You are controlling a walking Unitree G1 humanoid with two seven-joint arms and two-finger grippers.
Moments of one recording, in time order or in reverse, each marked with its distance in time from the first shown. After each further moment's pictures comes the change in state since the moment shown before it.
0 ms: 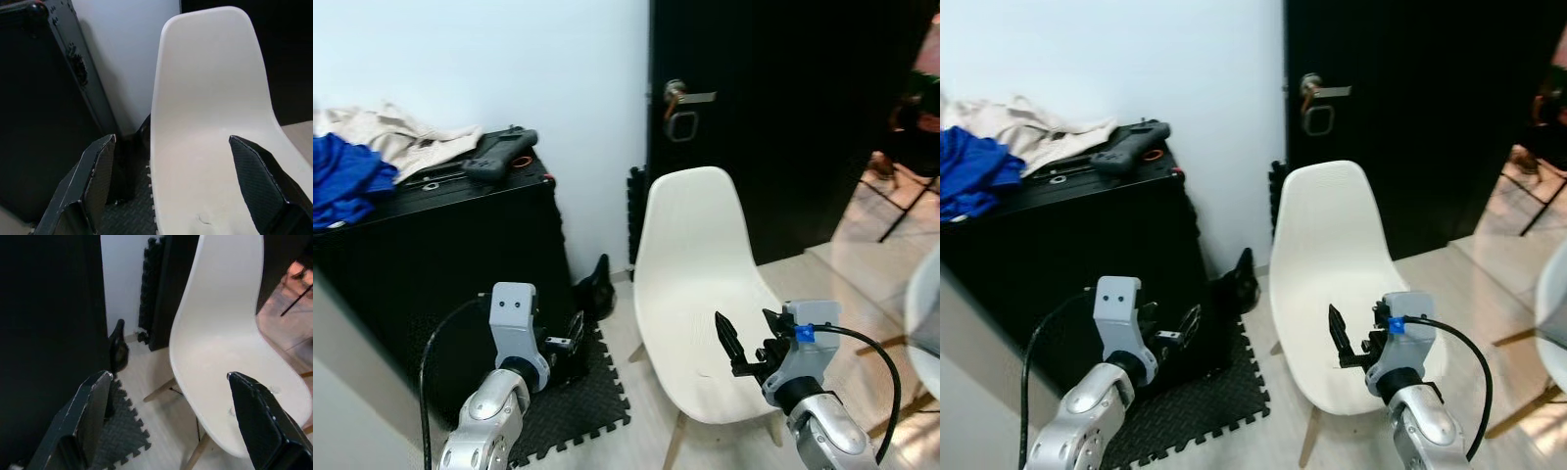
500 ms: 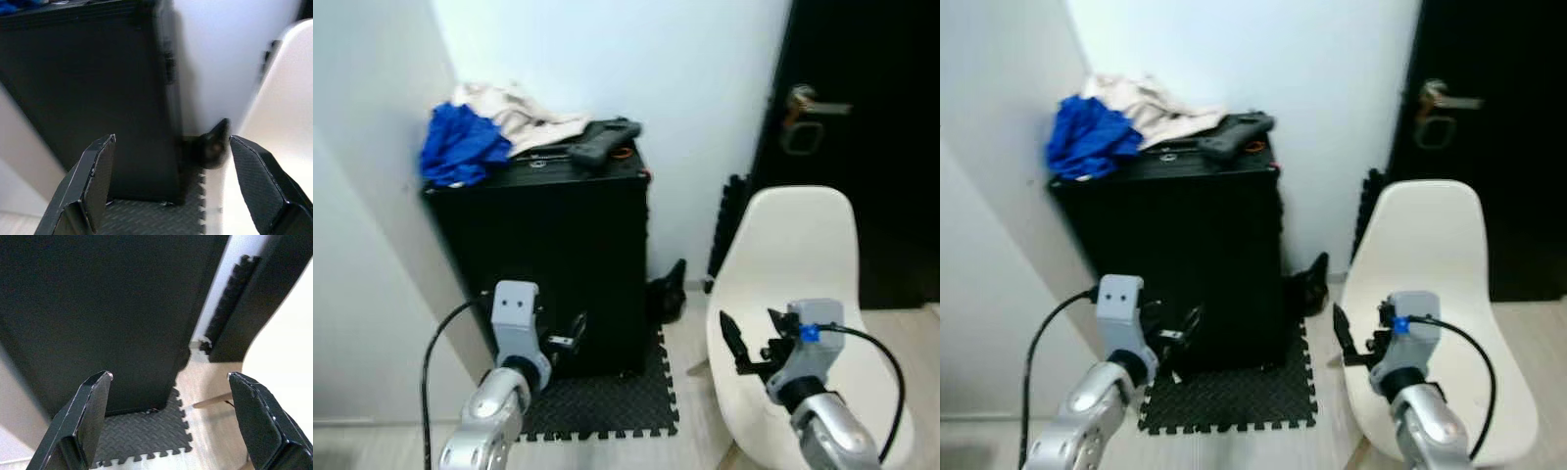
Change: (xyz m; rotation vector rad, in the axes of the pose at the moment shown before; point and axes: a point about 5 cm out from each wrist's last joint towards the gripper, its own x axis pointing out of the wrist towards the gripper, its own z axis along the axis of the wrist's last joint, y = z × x) left arm -0.002 0.007 0.000 0.006 0.002 0.025; right arm 0.004 0.007 0.002 0.011 -0.014 0.031
